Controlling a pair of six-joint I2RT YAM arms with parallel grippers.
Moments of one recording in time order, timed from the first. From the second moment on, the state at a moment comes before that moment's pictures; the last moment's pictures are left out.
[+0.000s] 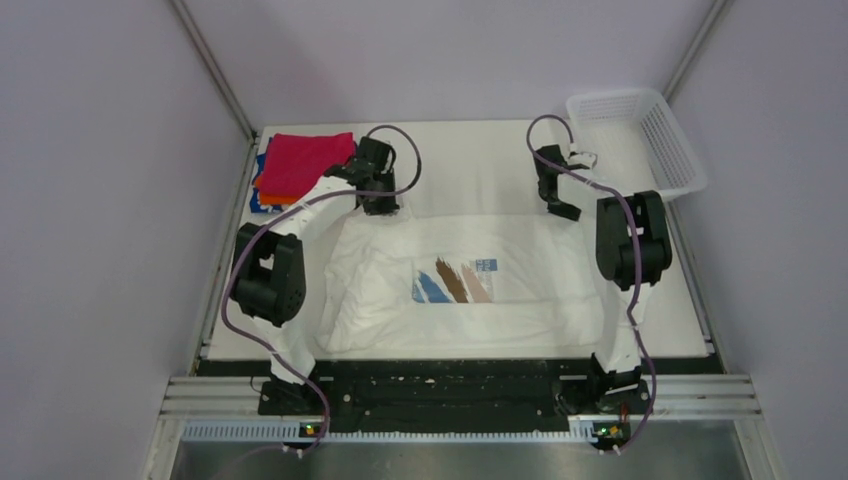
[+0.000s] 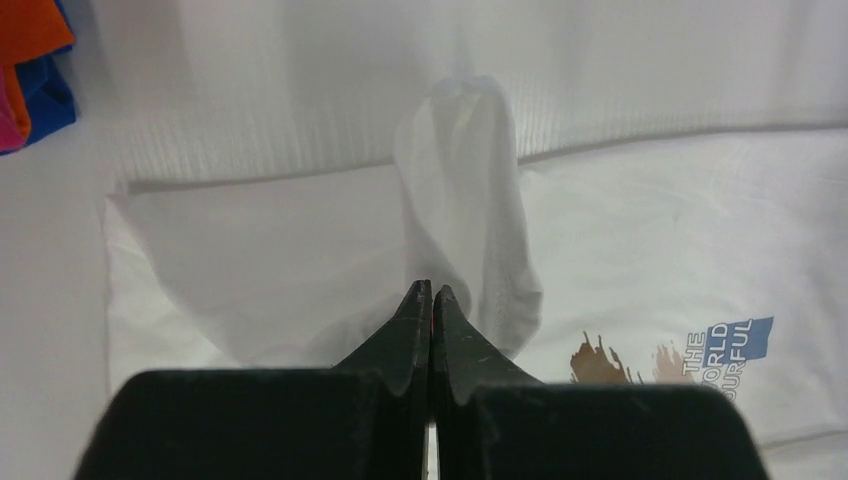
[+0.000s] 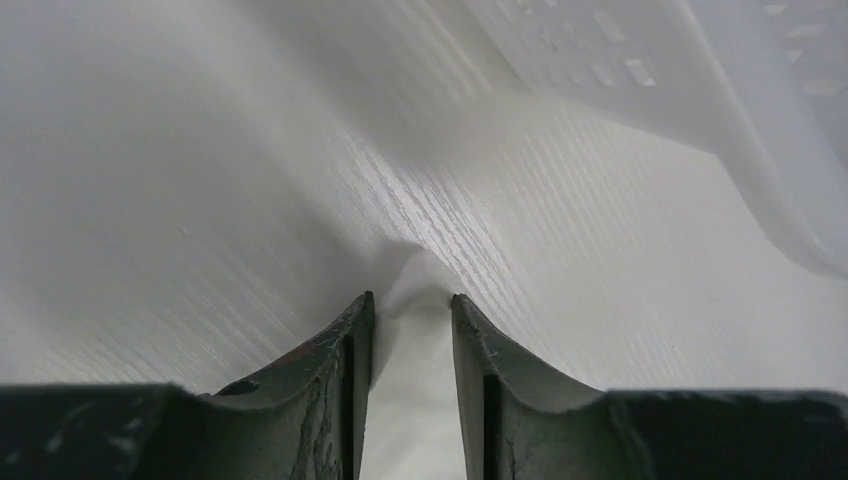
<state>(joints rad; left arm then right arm) -0.37 1.85 1.47 -0.57 -0.02 -0.40 0.19 2.06 1.45 -0.58 0.67 0.58</state>
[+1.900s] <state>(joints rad) -0.60 0.92 0.70 -0.71 -0.27 -0.69 0.30 1.24 0.74 -0.68 0.62 0.74</state>
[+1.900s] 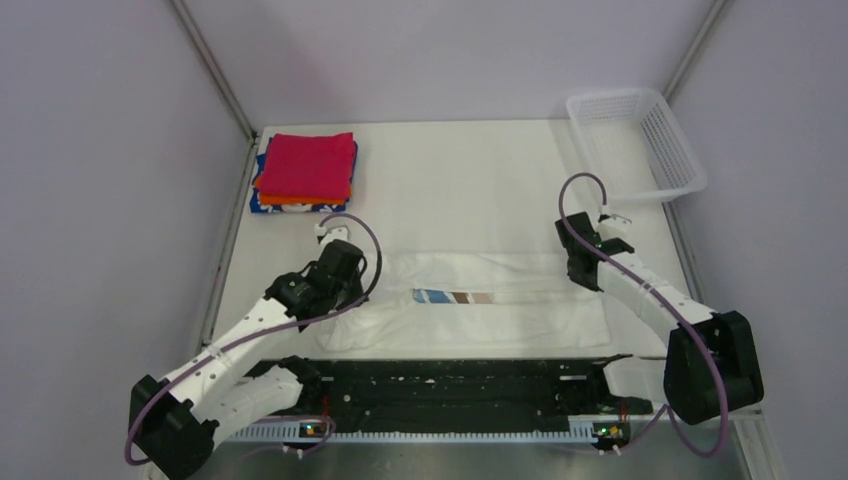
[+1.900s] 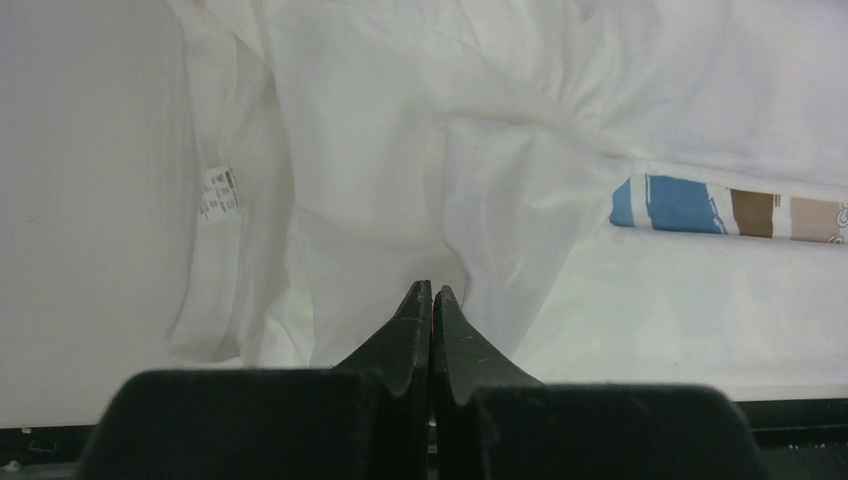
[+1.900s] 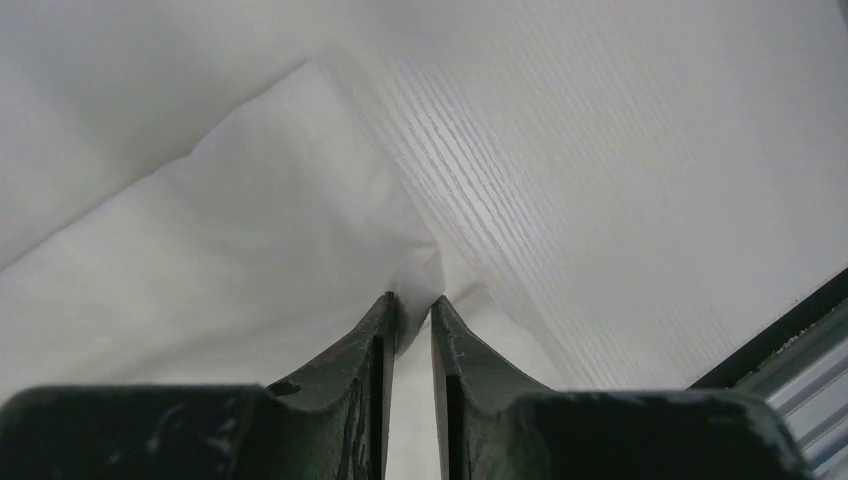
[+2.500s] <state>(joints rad) -0.72 0.79 0.65 -0.80 -0.20 -0.85 0.31 0.74 0.62 -0.75 0.51 0.76</state>
